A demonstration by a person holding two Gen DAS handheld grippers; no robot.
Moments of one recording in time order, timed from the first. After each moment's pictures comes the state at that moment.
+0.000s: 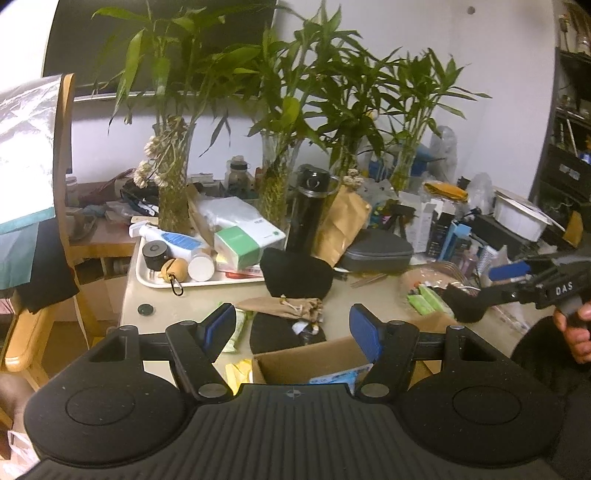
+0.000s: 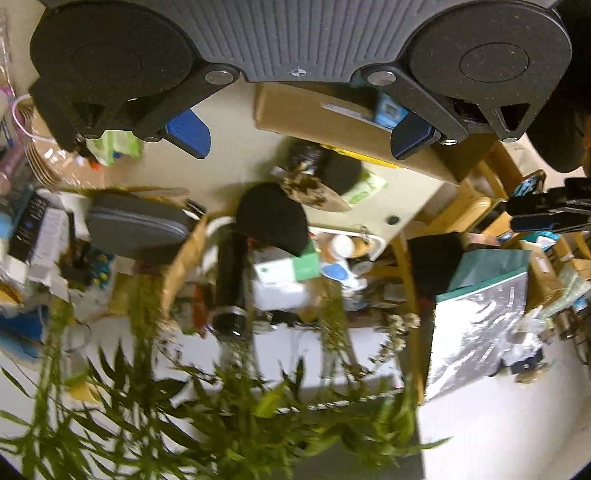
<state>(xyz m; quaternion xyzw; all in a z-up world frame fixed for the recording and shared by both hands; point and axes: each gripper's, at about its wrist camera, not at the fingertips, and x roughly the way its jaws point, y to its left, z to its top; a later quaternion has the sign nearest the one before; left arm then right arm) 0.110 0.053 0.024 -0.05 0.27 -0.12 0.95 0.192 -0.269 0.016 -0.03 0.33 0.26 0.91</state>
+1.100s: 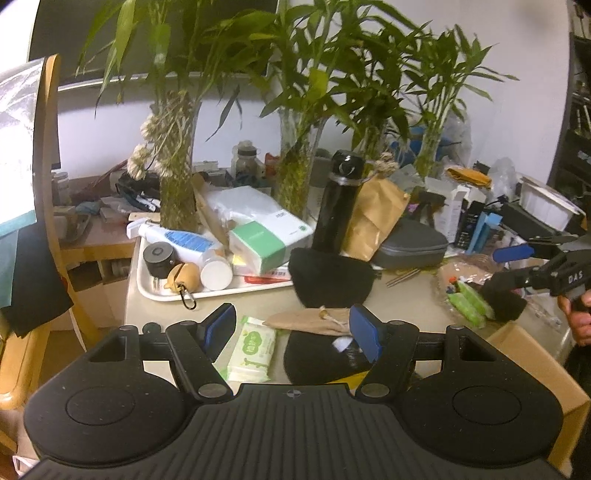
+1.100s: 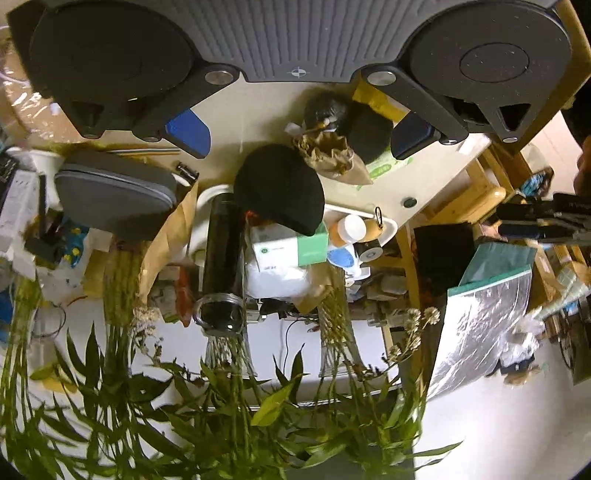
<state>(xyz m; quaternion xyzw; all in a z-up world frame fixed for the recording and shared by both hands) 0.194 0.079 -0.009 -0.03 0.29 -0.13 0.95 0.284 -0.257 -0.019 -0.04 0.31 0.30 0.90</state>
